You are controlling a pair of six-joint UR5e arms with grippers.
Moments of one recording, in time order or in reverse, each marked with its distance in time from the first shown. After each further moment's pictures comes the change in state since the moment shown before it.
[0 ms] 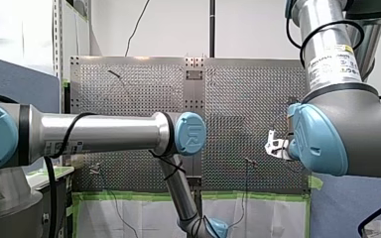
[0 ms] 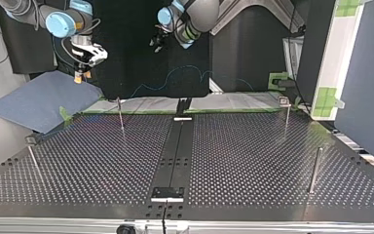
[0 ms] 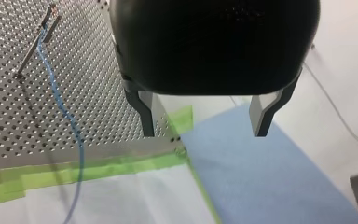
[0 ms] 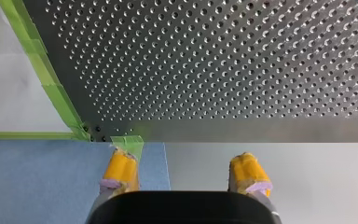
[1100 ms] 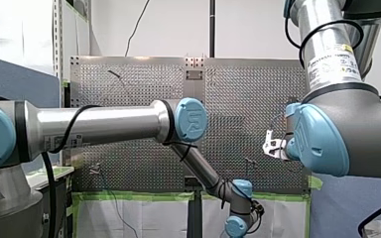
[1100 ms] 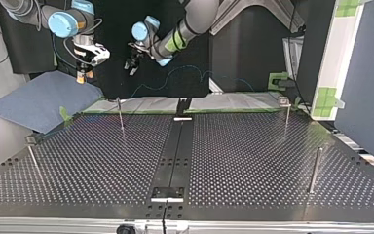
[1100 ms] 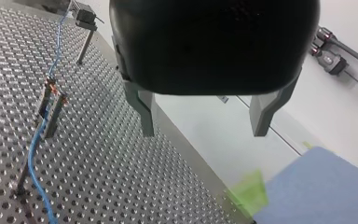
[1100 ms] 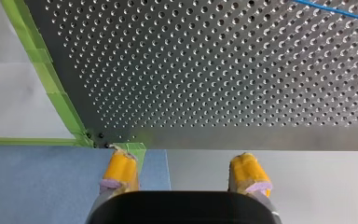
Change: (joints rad) left arm -0.008 0.098 0.294 -0.137 -0.107 0.178; right arm 0.018 -0.002 0.000 0.004 0.005 0.002
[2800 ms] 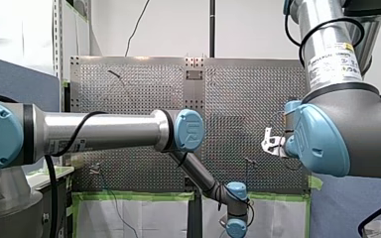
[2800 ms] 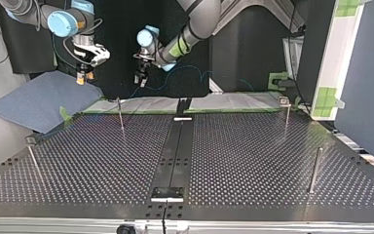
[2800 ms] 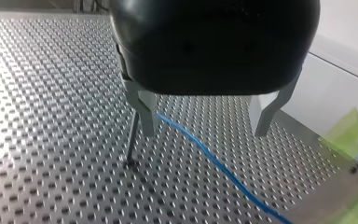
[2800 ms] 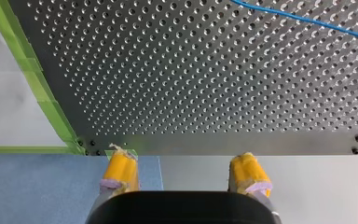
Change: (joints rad) left arm 0.044 -0.077 0.099 0.120 -0.210 0.093; right arm 0.009 -0.021 0.001 0.001 -0.004 0.007
